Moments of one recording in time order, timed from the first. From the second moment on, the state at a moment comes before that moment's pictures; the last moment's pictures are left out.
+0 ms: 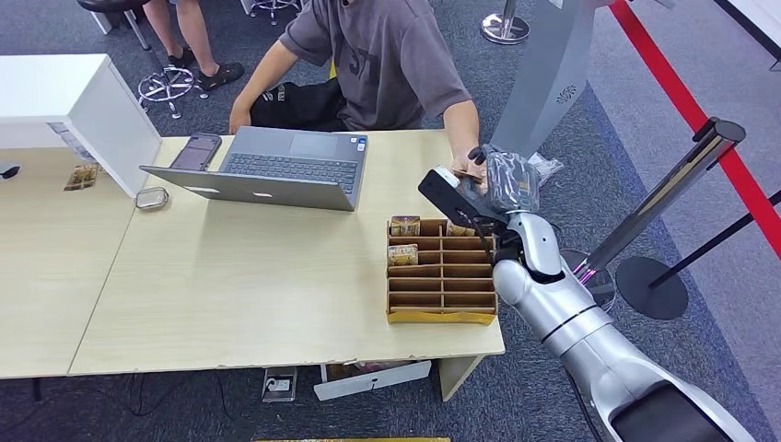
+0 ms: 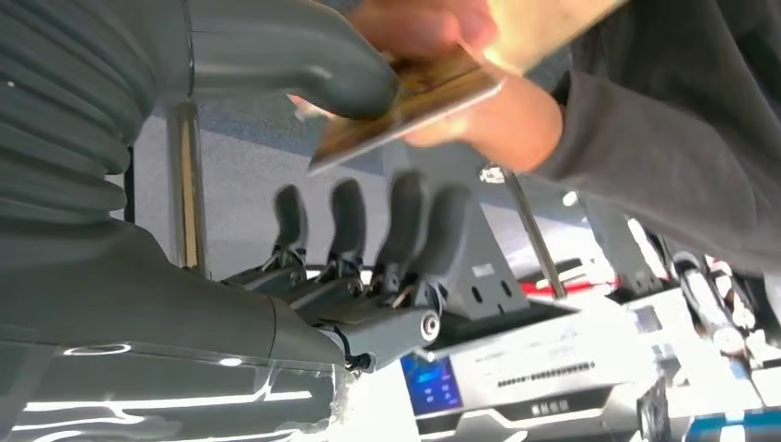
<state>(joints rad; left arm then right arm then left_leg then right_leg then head) -0.19 0.05 -0.99 -0.23 0.62 0.30 -0.20 -0.74 -0.13 0.73 -0.99 1.01 -0.36 0.18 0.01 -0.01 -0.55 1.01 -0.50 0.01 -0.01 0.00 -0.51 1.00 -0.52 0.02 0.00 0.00</state>
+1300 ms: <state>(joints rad) -0.13 0.03 -0.92 -0.23 0.68 0.37 -0.25 -0.21 -0.04 0.47 -1.52 0.37 -0.70 -0.13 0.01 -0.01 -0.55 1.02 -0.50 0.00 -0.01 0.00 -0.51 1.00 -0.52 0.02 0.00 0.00</state>
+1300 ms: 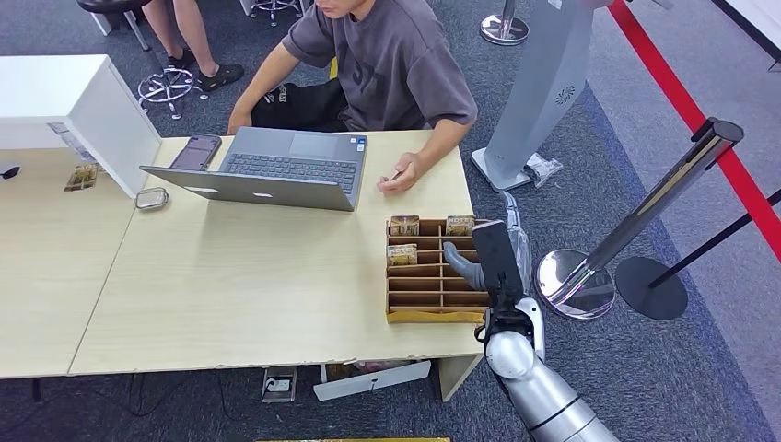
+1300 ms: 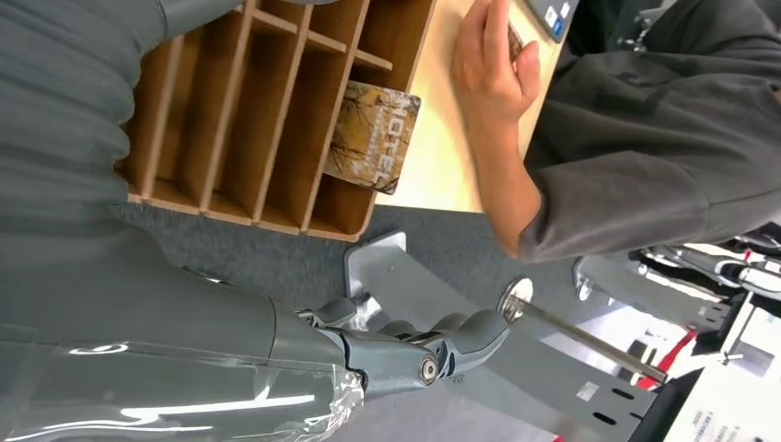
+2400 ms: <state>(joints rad) -0.12 0.02 -0.90 -0.23 0.72 0.39 -0.25 -0.17 -0.03 0.54 -1.48 0.29 -0.70 -0.17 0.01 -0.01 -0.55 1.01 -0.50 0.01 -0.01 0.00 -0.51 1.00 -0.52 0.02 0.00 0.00</state>
